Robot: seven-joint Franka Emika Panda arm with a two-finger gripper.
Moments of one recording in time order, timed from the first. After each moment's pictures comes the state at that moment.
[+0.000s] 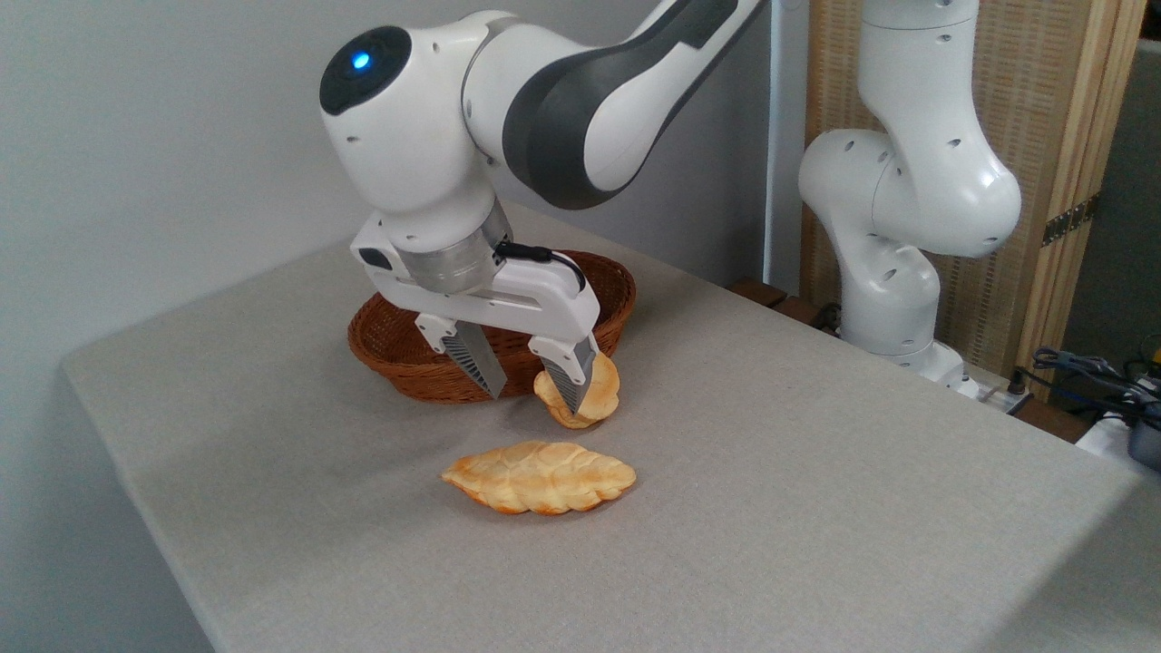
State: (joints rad) arm 0.00 0.04 -0.08 -1.92 -0.17 1.66 0.32
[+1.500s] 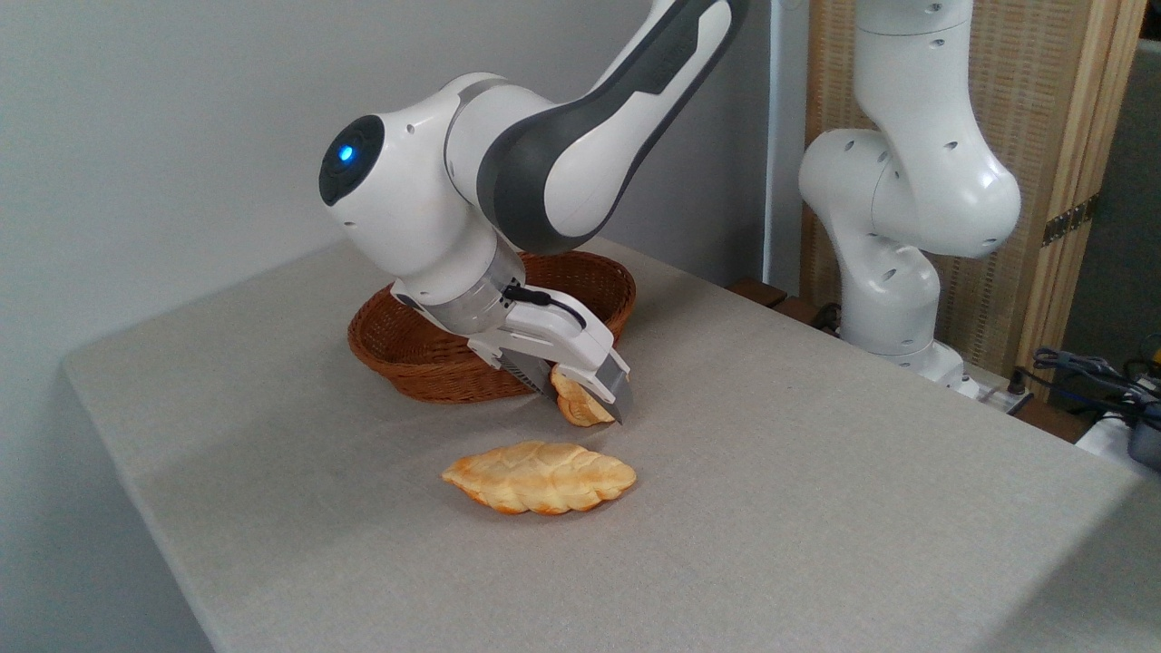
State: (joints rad) arm -0.01 0.08 -0.12 -1.97 -0.08 1.57 0.44
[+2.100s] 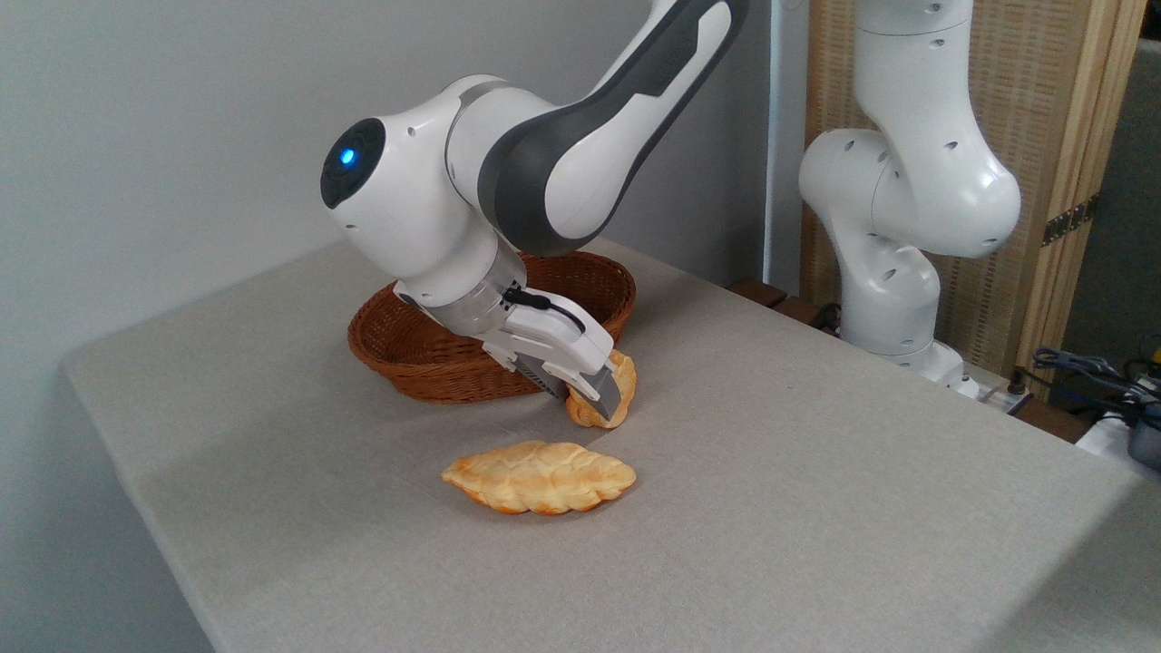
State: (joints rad) arm -0.01 0.08 -0.12 -1.98 -0.08 1.57 0.47
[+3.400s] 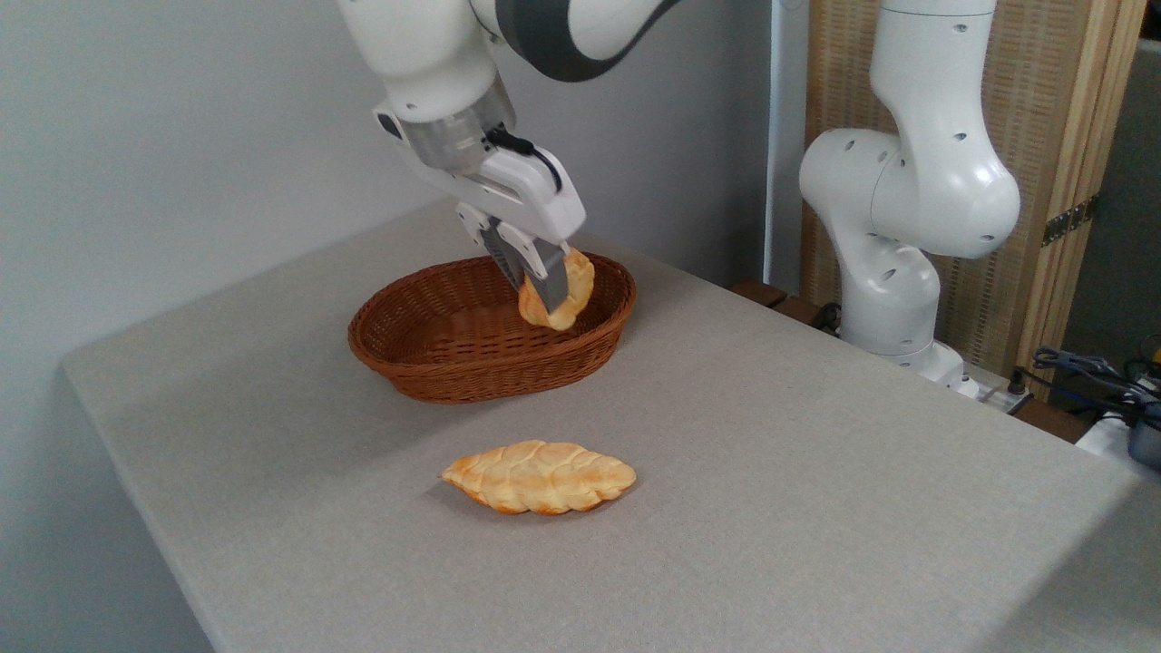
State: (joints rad) arm -0.03 -0.13 -0.16 -1.93 -0.19 1.52 0.55
